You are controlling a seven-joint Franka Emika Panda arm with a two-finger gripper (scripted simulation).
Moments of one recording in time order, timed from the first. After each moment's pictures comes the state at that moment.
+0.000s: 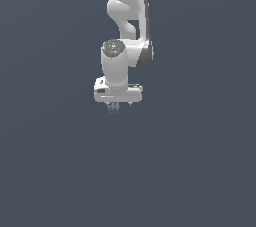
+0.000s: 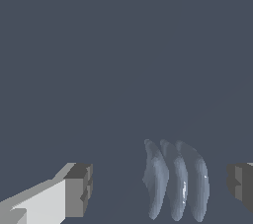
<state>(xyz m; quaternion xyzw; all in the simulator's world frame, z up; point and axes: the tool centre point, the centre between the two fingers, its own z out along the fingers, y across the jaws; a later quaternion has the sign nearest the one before) -0.056 -0.041 0.117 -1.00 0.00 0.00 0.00</state>
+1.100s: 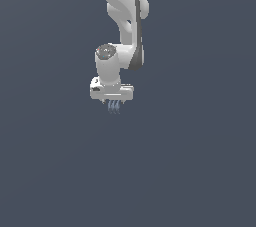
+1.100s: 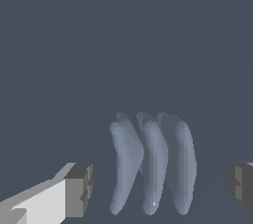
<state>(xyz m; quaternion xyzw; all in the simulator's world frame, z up) -0.100 -0.075 0.077 -1.00 0.02 0.00 0.00</state>
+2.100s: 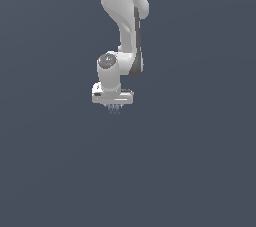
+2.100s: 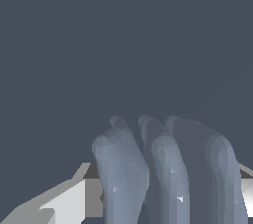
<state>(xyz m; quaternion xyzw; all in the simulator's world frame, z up) -0.101 -0.076 0.040 -1.00 0.02 0.00 0.00</state>
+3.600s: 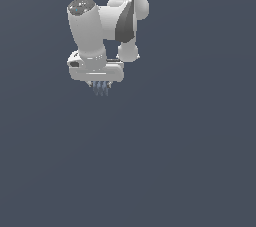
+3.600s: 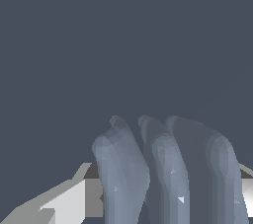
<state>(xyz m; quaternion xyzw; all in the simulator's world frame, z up) -0.087 -0.118 0.212 -1.00 0.02 0.00 0.00</state>
